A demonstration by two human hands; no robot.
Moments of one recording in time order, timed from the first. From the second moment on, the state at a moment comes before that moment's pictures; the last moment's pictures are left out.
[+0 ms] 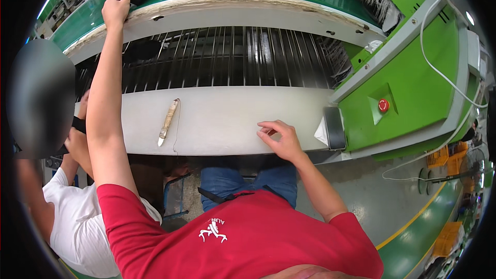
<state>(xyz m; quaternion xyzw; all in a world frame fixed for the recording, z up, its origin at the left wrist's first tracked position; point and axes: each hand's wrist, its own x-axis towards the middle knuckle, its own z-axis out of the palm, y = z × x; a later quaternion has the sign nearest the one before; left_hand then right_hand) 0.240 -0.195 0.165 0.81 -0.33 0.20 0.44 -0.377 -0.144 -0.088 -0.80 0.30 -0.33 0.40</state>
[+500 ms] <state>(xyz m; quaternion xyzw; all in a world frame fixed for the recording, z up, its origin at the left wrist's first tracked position) 0.112 -0.170 0.144 0.64 -0.39 0.38 0.54 -0.383 -0.447 0.180 -0.77 0.35 -0.52 0.08</state>
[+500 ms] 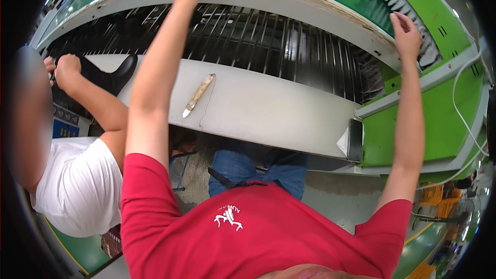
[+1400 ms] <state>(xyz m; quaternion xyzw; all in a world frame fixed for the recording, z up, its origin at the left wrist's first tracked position) -0.127 -0.131 -0.124 0.59 -0.70 -0.03 0.41 -0.399 -0.531 0.209 -0.54 0.45 -0.67 0.23</state>
